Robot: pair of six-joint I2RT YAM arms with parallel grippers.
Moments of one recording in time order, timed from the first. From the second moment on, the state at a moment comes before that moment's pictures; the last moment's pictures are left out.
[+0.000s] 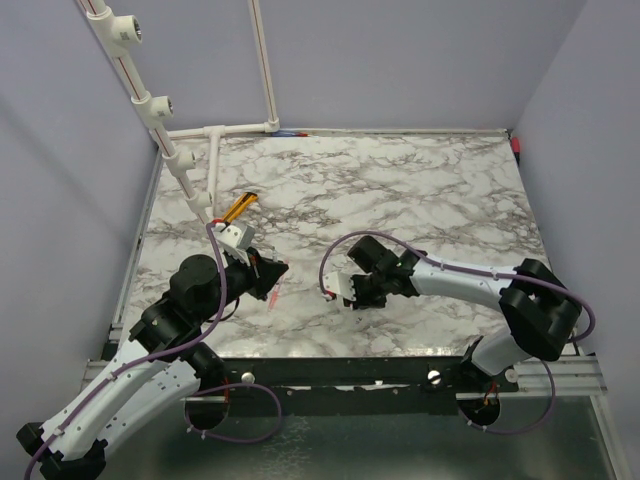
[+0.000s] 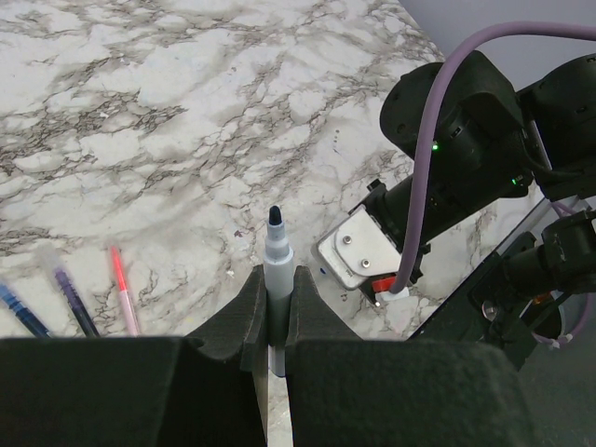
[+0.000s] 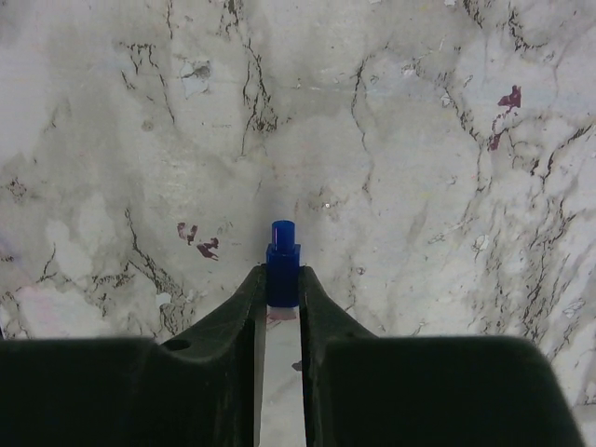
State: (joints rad) left arm -0.72 0.50 0.65 -0.36 0.05 -0.38; right arm 0.89 1.53 0.85 -0.48 -0.27 -0.77
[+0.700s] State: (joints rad) left arm -0.72 0.50 0.65 -0.36 0.05 -0.38; right arm 0.89 1.41 0.91 -0.47 -0.19 -0.54
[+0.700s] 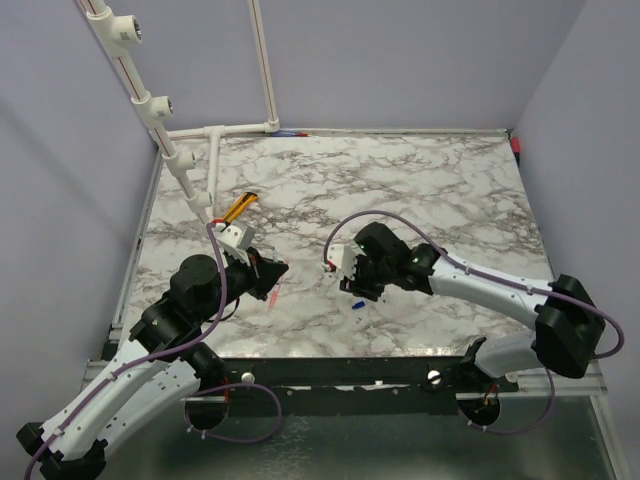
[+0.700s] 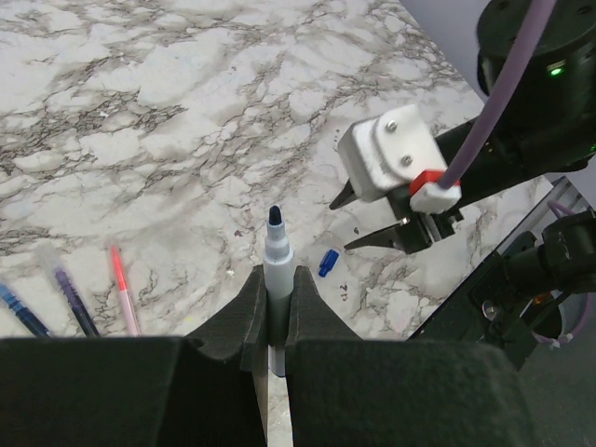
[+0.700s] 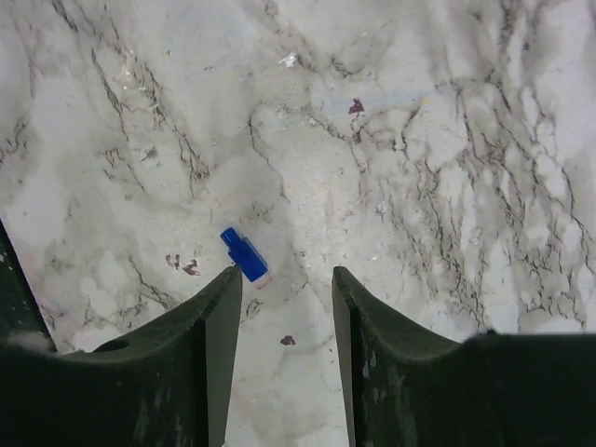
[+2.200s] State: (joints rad) left arm -0.72 0.47 0.64 -0.36 0.06 -0.38; right arm 0.91 1.35 0.75 -0.56 0.28 1.29
